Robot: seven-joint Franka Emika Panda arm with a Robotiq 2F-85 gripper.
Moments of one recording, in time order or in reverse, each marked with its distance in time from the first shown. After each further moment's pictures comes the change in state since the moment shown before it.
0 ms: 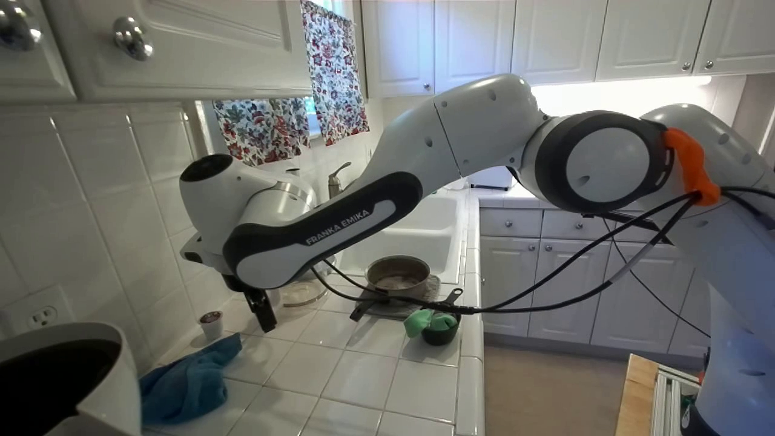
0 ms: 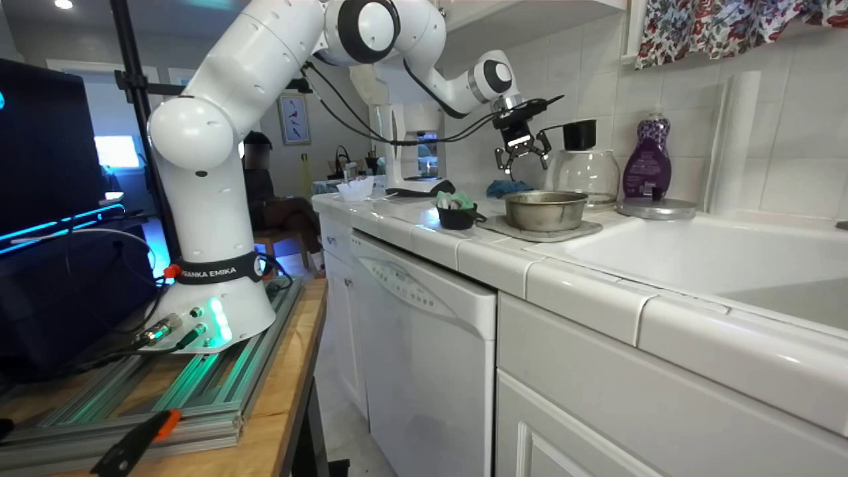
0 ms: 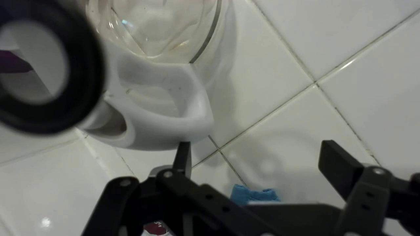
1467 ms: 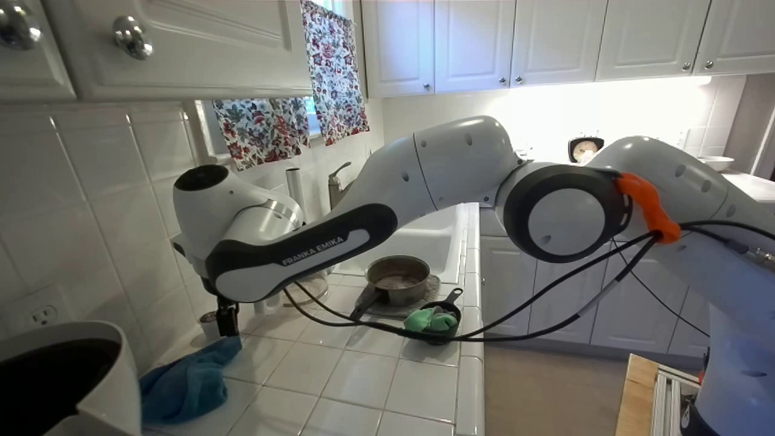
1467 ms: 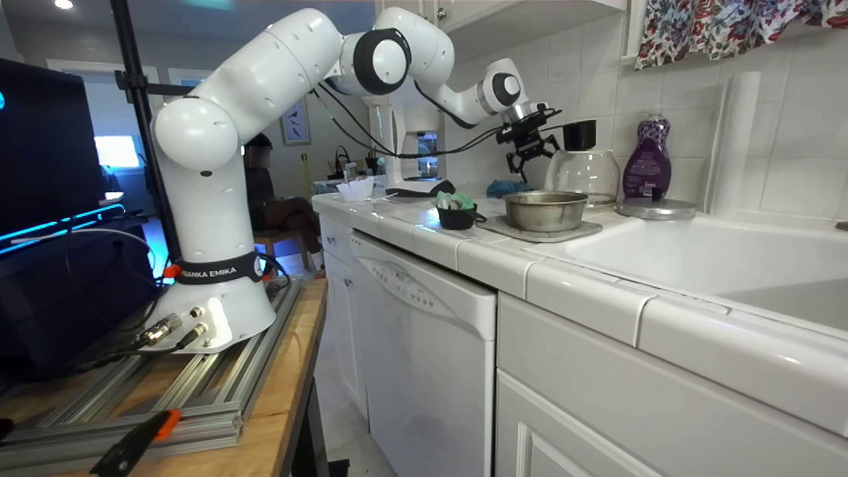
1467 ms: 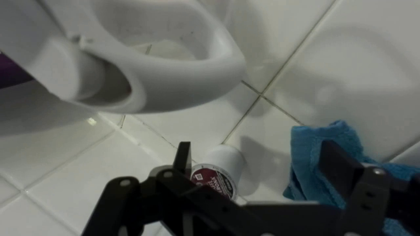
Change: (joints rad) arm 0.056 0.177 -0.073 0.245 0.063 0.093 0.274
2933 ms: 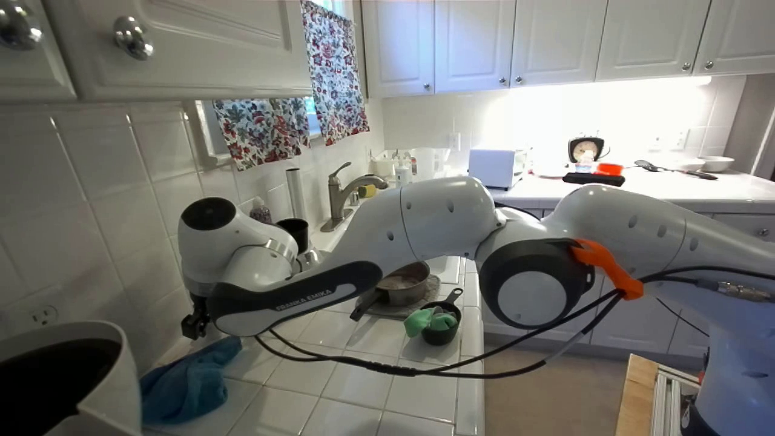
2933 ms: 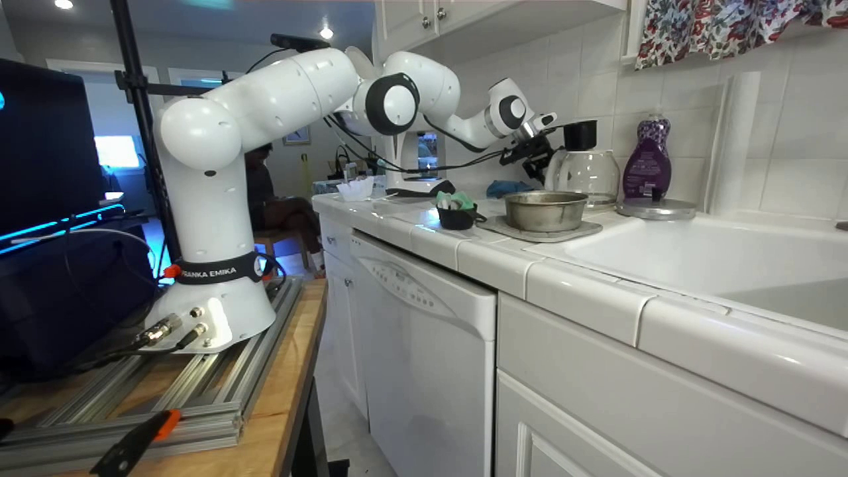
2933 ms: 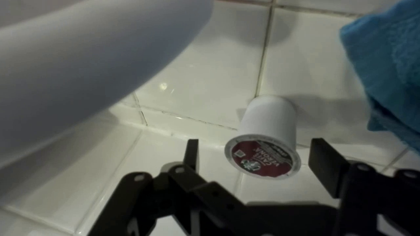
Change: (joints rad) arm 0.047 0.249 -0.105 0.299 0.000 0.174 0.495
